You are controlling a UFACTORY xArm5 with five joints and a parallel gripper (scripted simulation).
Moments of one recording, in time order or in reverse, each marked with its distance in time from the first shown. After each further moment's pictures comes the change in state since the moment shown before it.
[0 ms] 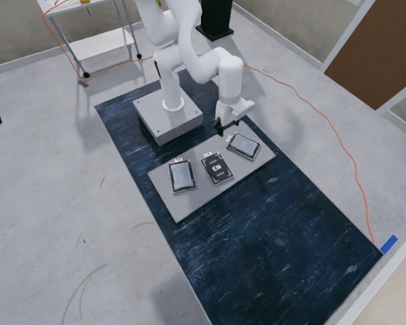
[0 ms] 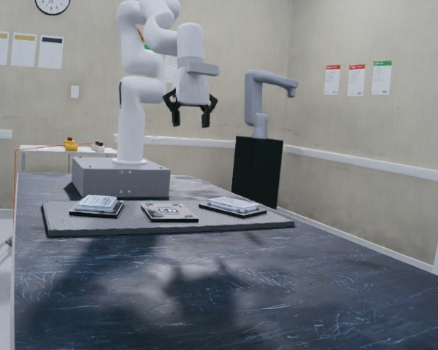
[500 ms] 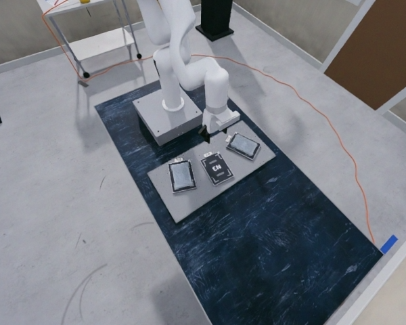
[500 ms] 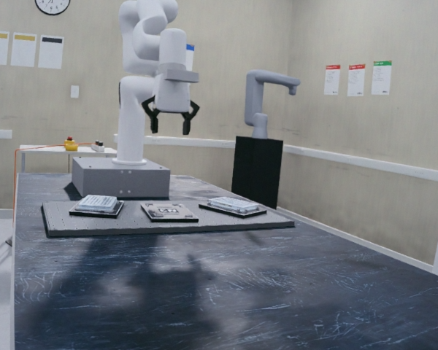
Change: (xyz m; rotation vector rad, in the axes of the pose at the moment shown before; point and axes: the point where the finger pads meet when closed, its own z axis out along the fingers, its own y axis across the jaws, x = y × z) arm -0.020 0.054 0.020 -0.023 -0.028 0.071
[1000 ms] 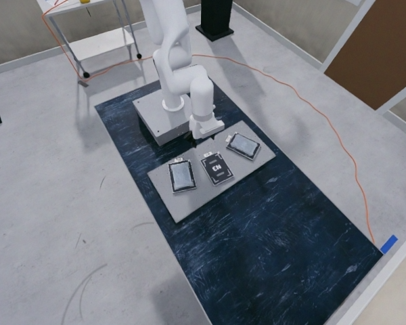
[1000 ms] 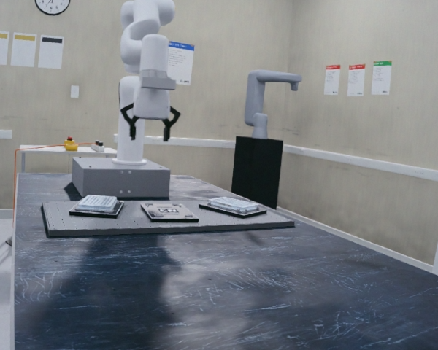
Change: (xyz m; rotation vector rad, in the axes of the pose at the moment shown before) arm -0.024 0.053 0.020 -0.018 -0.035 0.098
